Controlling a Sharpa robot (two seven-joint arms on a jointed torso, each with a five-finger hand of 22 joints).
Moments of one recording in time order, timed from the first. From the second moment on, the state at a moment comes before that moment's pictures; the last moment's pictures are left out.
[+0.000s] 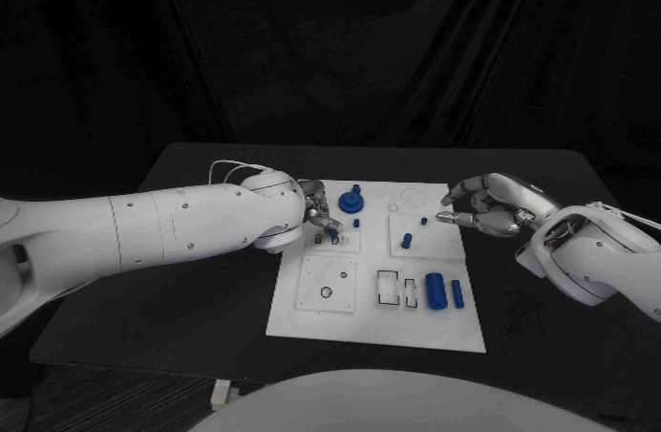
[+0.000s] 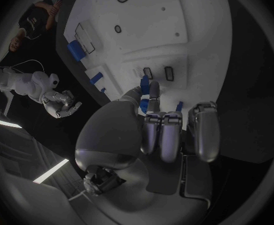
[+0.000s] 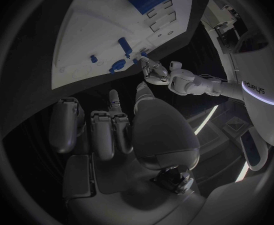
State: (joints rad) left arm 1.24 -0.62 -0.21 1.41 -1.09 -0.14 -0.60; left_hand 1.30 0.00 0.11 0.17 0.30 1.16 0.02 0.16 0.62 1.47 -0.05 1.57 1.31 1.47 -0.10 1.57 1.31 0.05 1.47 0.01 1.38 1.31; right arm 1.18 -1.00 -0.21 1.59 -1.23 -0.48 0.08; right_hand 1.28 0.02 -0.12 0.29 0.18 0.76 0.12 0.43 0.17 1.46 0.03 1.57 1.31 1.47 -0.04 1.54 1.31 0.05 1.45 0.08 1.28 1.31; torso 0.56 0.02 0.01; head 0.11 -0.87
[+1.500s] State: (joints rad) left arm 1.22 -0.63 -0.21 1.41 -1.12 -0.13 -0.61; left_hand 1.22 -0.03 0.13 0.23 0.23 1.16 0.02 0.17 0.63 1.47 -0.04 1.57 1.31 1.47 -0.09 1.57 1.31 0.05 1.47 0.01 1.37 1.31; right arm 1.18 -1.00 -0.21 1.59 -1.23 -0.48 0.08; right_hand 1.28 0.02 -0.12 0.29 0.18 0.76 0.12 0.43 0.17 1.46 0.03 1.57 1.31 1.47 -0.04 1.54 1.31 0.05 1.45 0.08 1.28 1.31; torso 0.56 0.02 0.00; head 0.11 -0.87
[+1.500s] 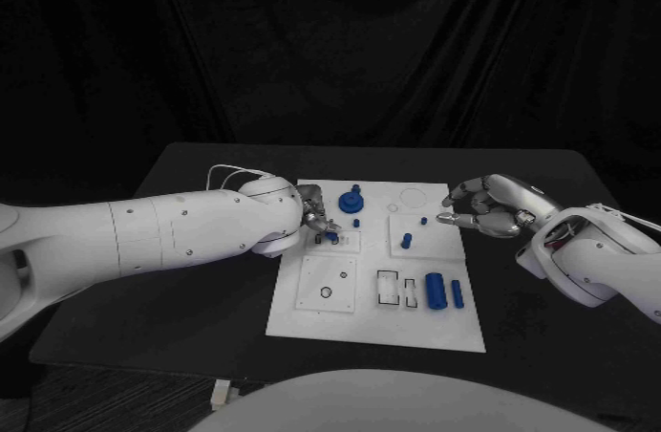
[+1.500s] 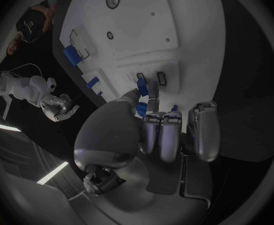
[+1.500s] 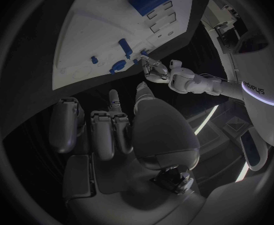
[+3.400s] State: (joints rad) left arm 1.21 -0.63 -0.21 1.42 -1.13 -0.15 -0.60; left_hand 1.30 -0.06 0.14 0.21 0.34 1.17 0.00 0.26 0.71 1.47 -0.07 1.57 1.31 1.47 -0.11 1.57 1.31 0.05 1.47 0.01 1.36 1.31; right arm 1.18 -0.99 -0.21 1.58 -1.23 -0.48 0.08; right_hand 1.28 0.02 -0.12 0.28 0.19 0.77 0.12 0.43 0.17 1.47 0.03 1.57 1.31 1.47 -0.04 1.54 1.31 0.05 1.45 0.08 1.28 1.31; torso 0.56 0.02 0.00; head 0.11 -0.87
